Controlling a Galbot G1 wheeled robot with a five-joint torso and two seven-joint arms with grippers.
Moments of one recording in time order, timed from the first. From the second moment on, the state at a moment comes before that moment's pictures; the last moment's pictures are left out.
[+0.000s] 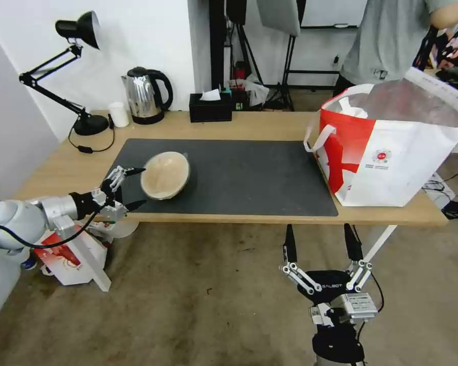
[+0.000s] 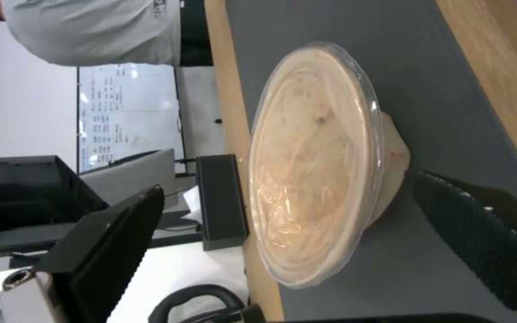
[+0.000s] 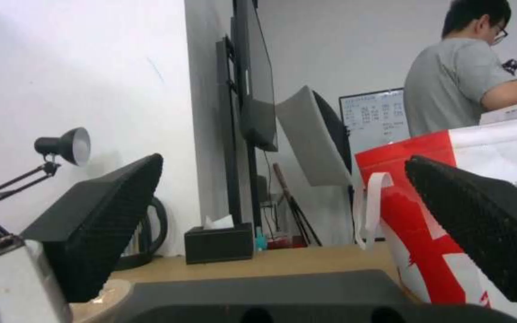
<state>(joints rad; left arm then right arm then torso) 1.05 -0.70 -0.57 -1.69 0.46 -0.68 0.56 -1.89 1.26 0.12 2.33 -0.26 0.62 0.50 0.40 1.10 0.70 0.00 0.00</state>
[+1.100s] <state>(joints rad) 0.94 -0.72 -0.51 -1.57 0.50 -0.68 0.59 -1.89 1.26 0.12 2.33 -0.26 0.62 0.50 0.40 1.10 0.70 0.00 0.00</state>
